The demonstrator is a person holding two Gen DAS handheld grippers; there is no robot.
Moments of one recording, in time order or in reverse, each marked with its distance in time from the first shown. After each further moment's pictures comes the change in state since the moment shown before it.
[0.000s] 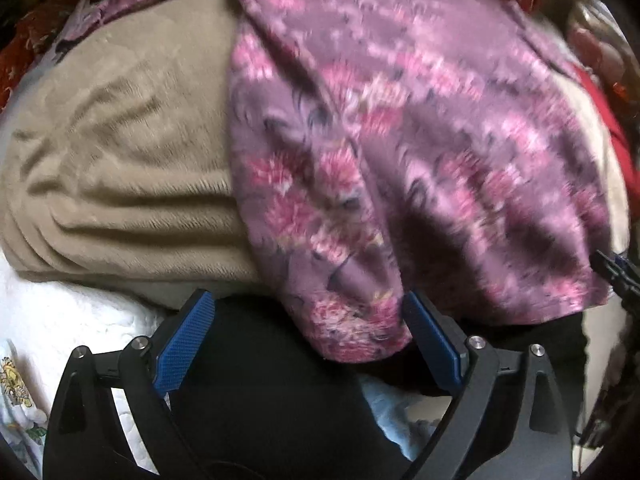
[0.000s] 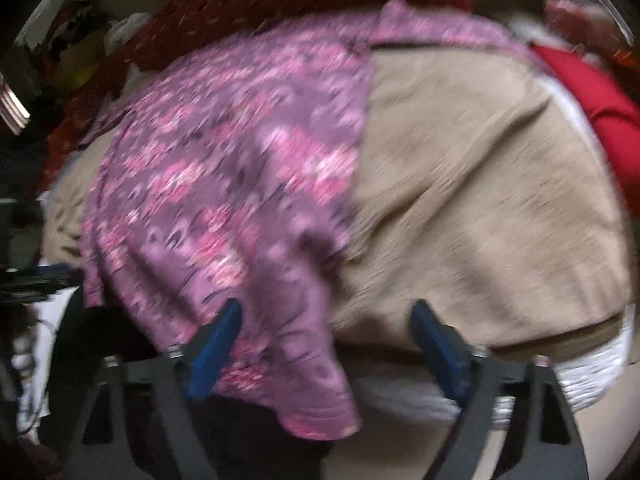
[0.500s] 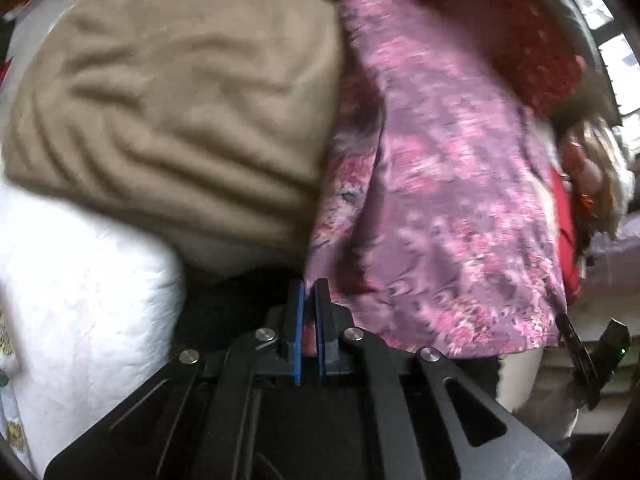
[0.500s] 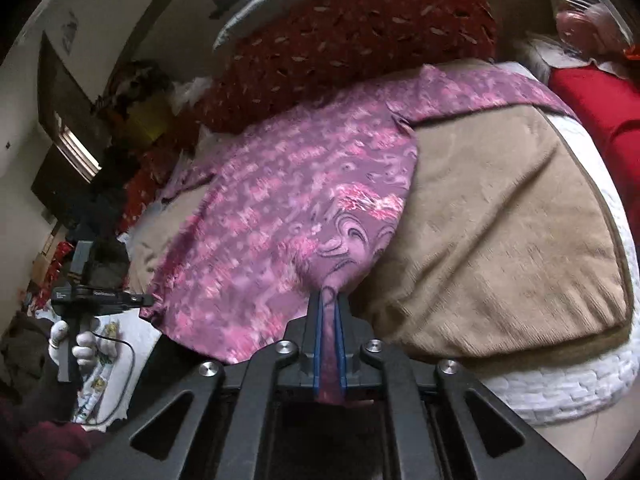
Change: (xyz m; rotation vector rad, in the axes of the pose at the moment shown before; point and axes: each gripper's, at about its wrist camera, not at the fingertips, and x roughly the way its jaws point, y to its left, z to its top) left arm -0.038 0.121 -0.025 -0.335 0.022 -0.244; right arm -0.089 -0.007 -0.011 0.018 -0.186 0.214
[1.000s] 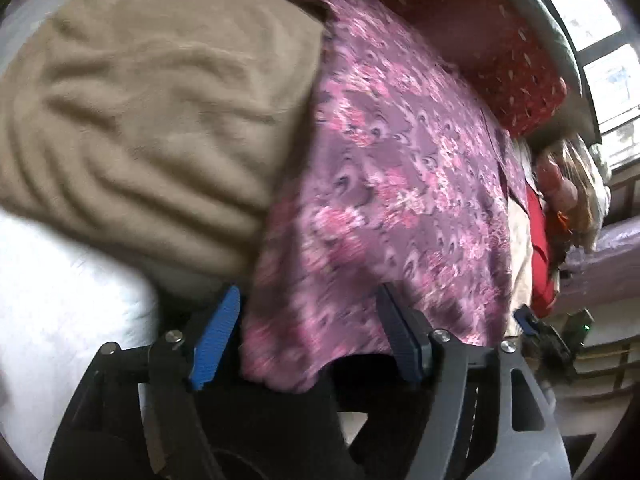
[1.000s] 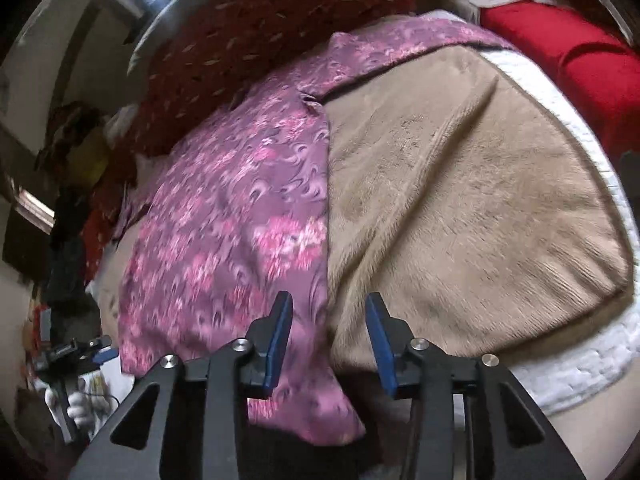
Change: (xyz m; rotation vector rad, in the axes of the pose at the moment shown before) left arm 0.007 -0.002 0.035 0.002 -0.040 -0.152; right arm 0.049 -0.066 0.014 0.257 0.043 -0.081
